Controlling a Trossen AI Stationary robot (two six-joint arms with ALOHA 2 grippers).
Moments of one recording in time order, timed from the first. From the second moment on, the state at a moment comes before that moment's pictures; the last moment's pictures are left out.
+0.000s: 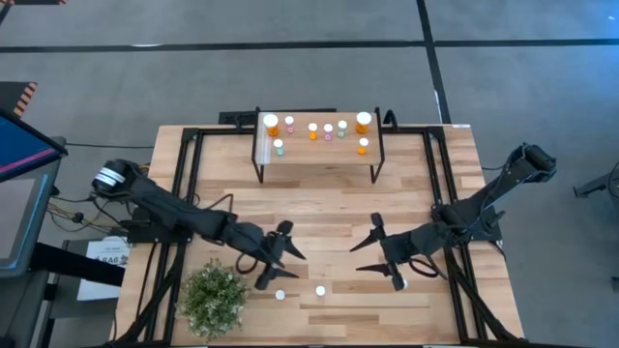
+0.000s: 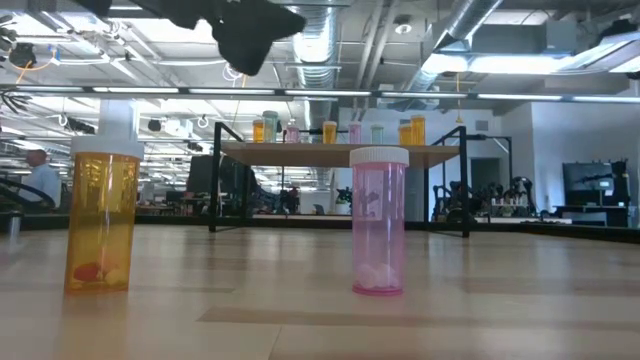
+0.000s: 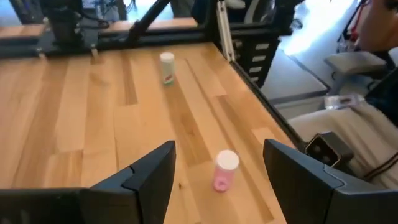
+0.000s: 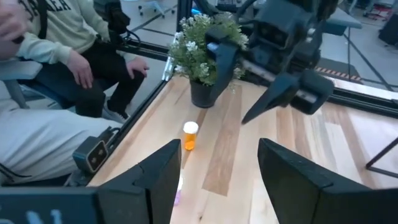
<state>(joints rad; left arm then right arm) -0.36 1.47 0.78 0.31 0.02 -0.09 0.57 1.16 0.83 0.02 0.32 0.01</state>
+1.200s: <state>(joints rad) -0.40 1.95 1.14 0.12 0.04 -0.08 0.57 1.16 0.83 0.01 0.32 0.02</state>
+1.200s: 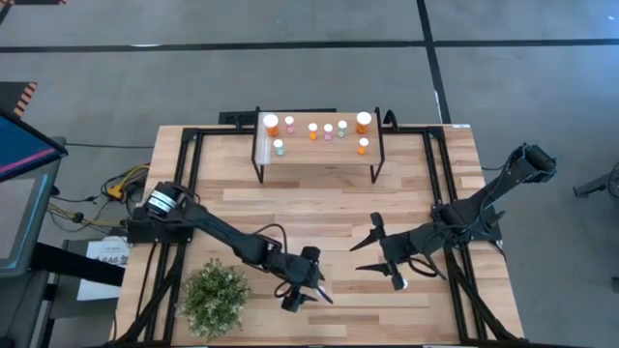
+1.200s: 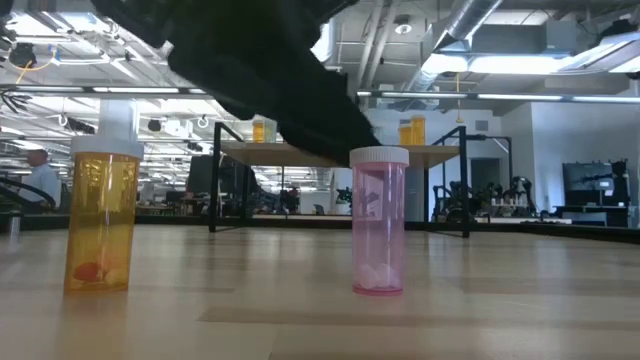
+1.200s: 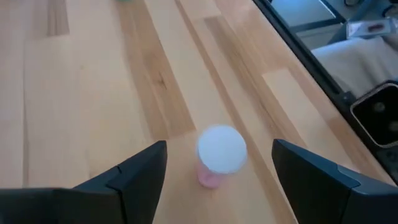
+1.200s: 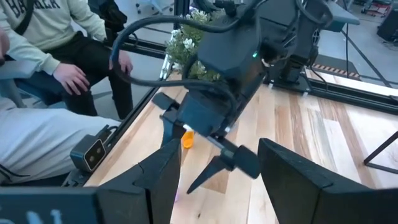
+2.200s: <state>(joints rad) -0.41 1.98 1.15 0.16 0.02 -0.06 0.57 1.16 0.83 0.00 0.32 0.03</state>
